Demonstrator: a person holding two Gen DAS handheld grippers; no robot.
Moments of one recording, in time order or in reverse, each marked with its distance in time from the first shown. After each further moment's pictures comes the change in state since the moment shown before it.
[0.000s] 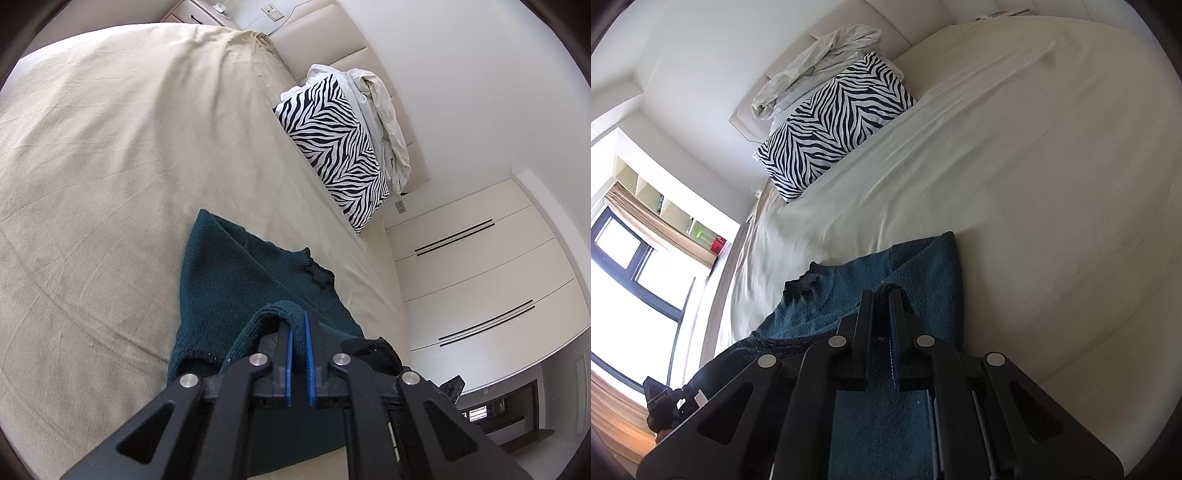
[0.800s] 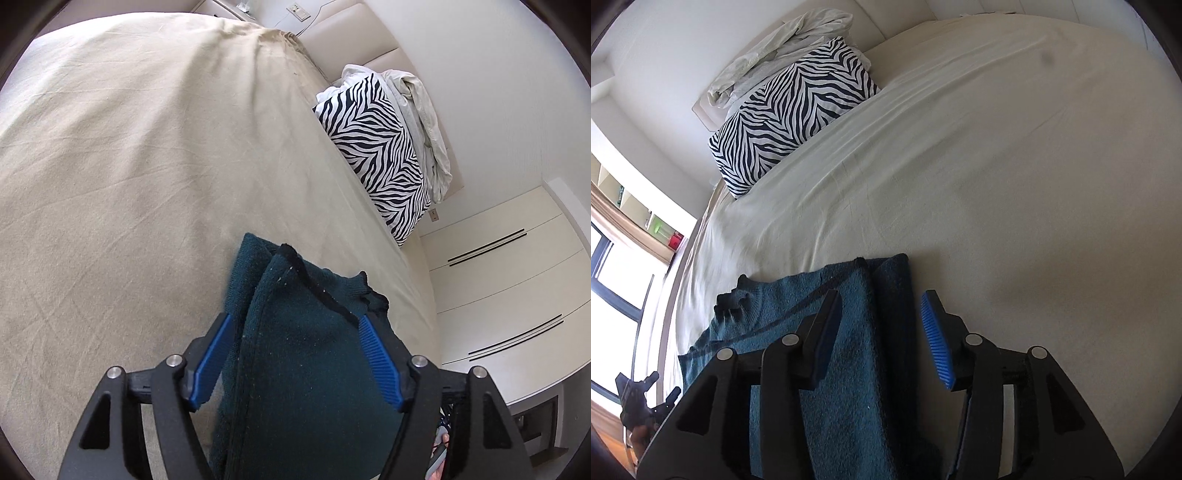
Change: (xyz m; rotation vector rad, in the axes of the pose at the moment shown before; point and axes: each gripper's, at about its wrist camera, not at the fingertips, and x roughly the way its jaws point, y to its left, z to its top) left arm 0.051 0.040 0.023 -0.003 -0.023 0.129; right arm 0.072 -0.025 0.003 -0.083 0.027 -0.161
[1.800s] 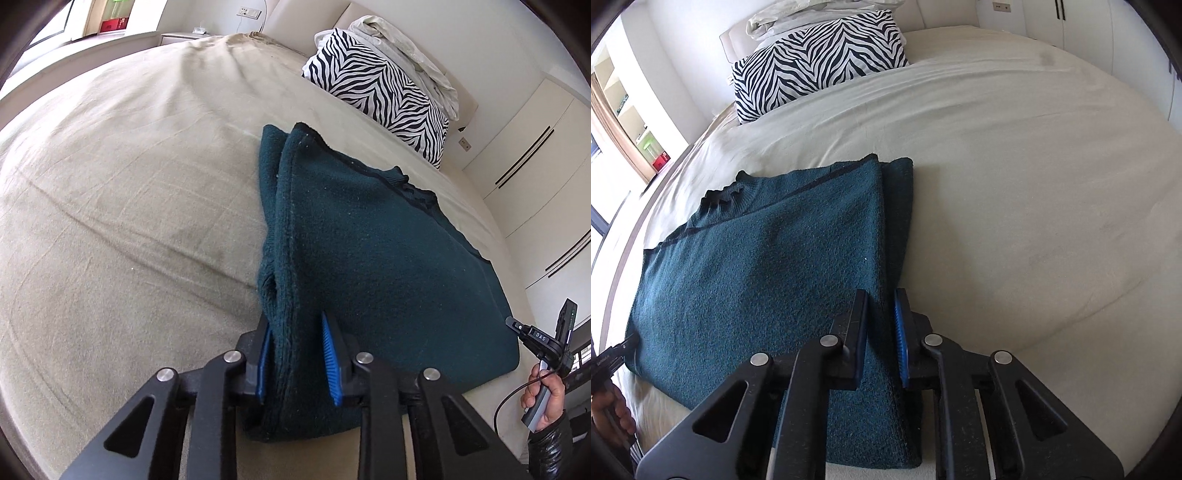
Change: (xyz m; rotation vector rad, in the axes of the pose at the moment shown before) left arm -0.003 -0.002 -0.111 0.315 0.030 0.267; right arm -0.033 0.013 -0.078 -0.206 0.057 -0.125
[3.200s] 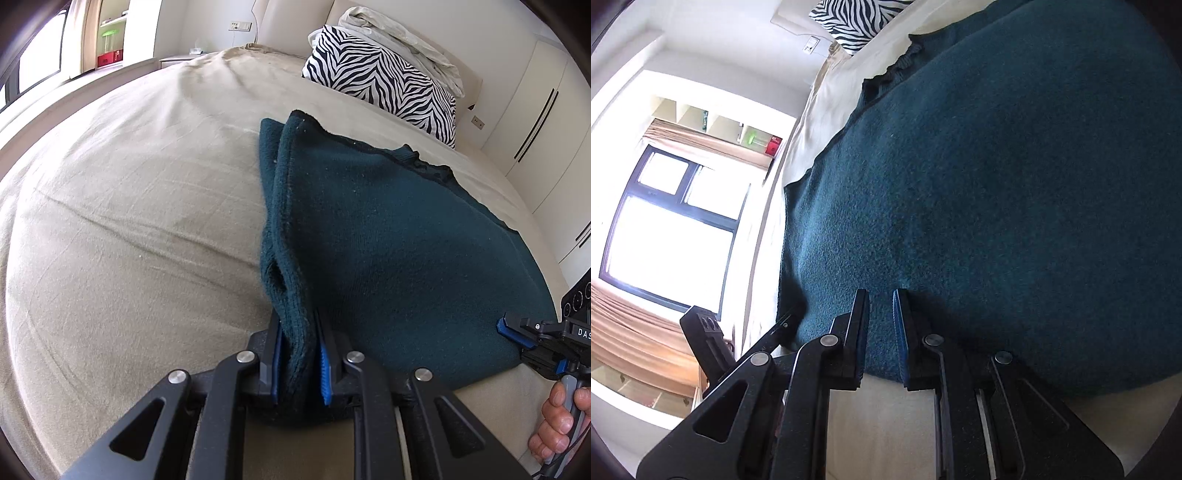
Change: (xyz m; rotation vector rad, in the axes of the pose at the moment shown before) left arm 0.004 -0.019 -0.021 0.113 -0.034 0.155; right arm 0.052 0.136 -0.087 0.241 0.230 0.606
